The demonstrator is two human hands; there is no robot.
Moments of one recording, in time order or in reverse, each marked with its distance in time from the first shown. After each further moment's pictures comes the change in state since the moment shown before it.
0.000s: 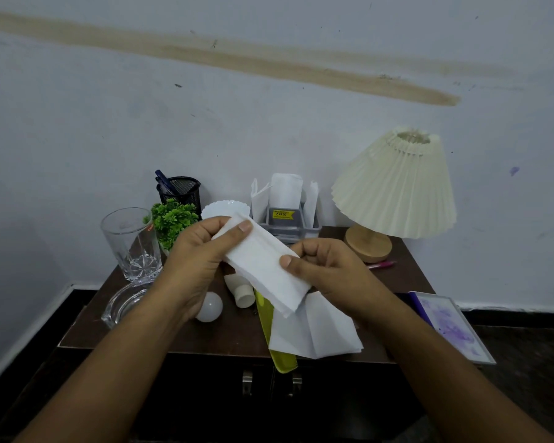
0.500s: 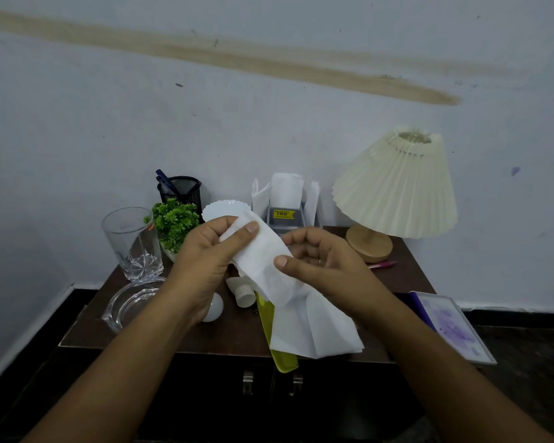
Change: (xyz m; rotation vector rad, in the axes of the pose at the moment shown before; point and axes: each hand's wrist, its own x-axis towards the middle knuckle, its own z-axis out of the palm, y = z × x) left_hand -0.006 -0.003 0.006 0.025 -0.031 0.035; right_hand -0.002 -0.003 0.005 0.041 0.057 -0.069
